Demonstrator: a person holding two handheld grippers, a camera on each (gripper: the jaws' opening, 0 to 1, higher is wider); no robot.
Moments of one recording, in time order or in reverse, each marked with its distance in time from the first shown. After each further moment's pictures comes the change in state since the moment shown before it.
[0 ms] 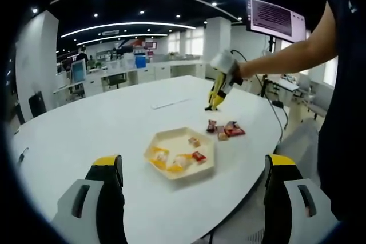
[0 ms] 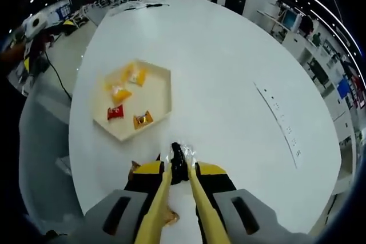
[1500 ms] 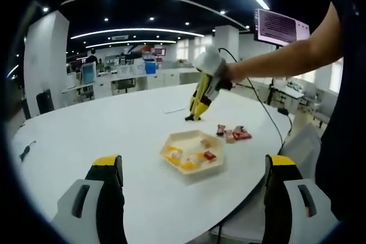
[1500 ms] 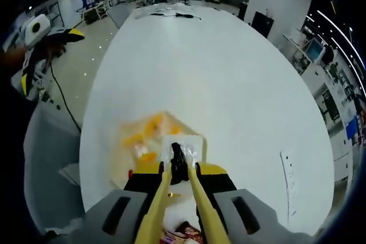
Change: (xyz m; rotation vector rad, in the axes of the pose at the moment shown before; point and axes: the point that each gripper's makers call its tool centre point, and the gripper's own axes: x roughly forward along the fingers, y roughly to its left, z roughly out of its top) left arm -0.042 0.029 -0.003 -0.032 -0.065 0.060; right arm 0.043 0.061 0.140 -0.163 -0.052 0.072
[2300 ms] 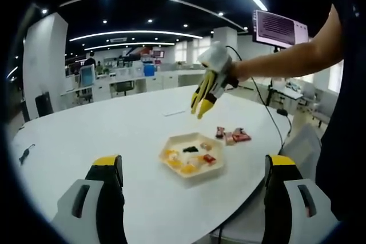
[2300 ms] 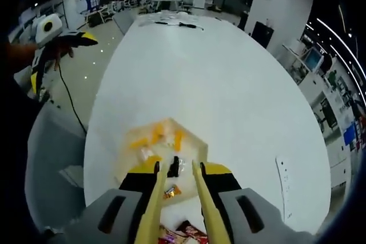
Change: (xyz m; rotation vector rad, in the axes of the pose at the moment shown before) left arm 0.007 -0.003 0.006 0.015 -0.011 -0.017; right arm -0.029 0.008 0.004 -0.039 -0.063 -0.026
